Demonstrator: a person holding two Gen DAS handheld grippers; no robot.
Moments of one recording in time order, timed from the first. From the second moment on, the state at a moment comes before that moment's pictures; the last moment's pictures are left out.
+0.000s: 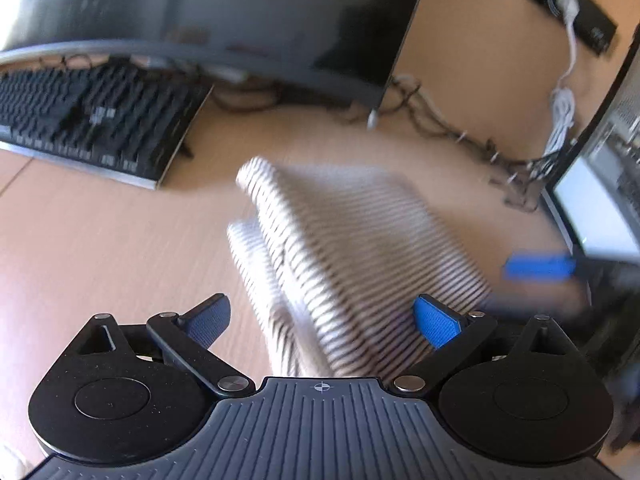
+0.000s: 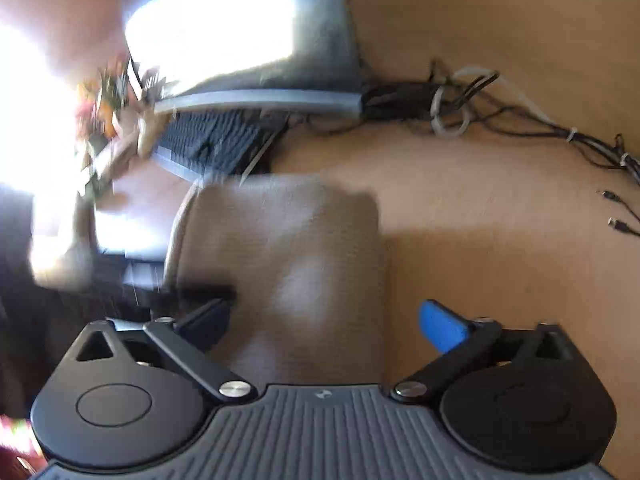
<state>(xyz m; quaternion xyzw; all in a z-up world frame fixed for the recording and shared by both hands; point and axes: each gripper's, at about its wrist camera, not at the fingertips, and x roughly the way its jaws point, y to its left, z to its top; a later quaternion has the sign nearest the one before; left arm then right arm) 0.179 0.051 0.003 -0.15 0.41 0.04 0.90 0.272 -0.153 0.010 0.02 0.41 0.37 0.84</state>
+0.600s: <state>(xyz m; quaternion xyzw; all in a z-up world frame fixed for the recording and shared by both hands) 0.184 0.065 -0.017 -0.16 0.42 0.04 0.89 0.351 -0.119 -0.013 0.13 0.46 0.43 0.77</state>
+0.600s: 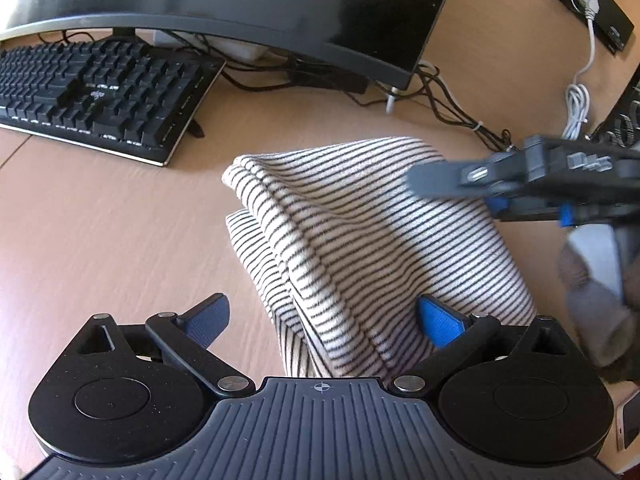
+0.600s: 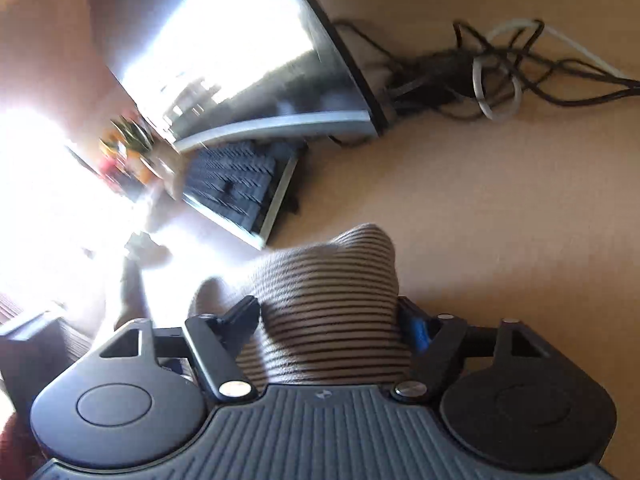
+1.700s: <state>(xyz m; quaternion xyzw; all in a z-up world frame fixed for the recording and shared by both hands) 0.166 0.060 -0.004 -0.21 0.42 0.07 0.88 0.268 -0.148 -0.022 0.00 0.45 0.43 0.78</state>
